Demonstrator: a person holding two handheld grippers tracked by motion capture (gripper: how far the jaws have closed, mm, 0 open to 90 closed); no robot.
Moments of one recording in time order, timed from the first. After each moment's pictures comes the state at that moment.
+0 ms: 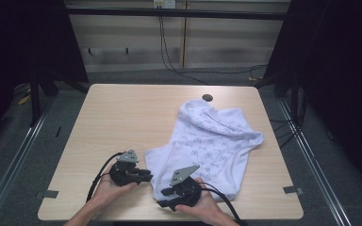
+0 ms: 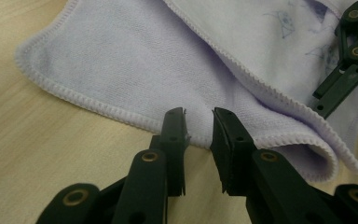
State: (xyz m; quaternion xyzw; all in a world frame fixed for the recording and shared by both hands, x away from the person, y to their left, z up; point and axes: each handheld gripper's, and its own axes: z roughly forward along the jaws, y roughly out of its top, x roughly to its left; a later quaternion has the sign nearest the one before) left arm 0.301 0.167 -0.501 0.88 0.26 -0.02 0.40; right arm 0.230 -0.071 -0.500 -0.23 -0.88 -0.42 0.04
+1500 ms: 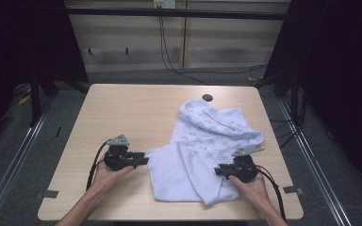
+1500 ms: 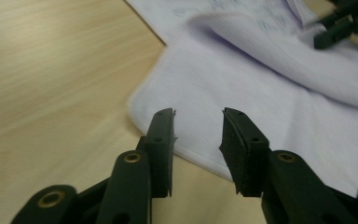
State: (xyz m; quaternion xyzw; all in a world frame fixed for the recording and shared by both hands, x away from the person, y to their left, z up) left arm 0.344 0.187 -0.489 0.83 0.34 0.01 0.45; right arm 0.269 -0.240 -0.499 -0.45 -0.80 -0.39 -0.06
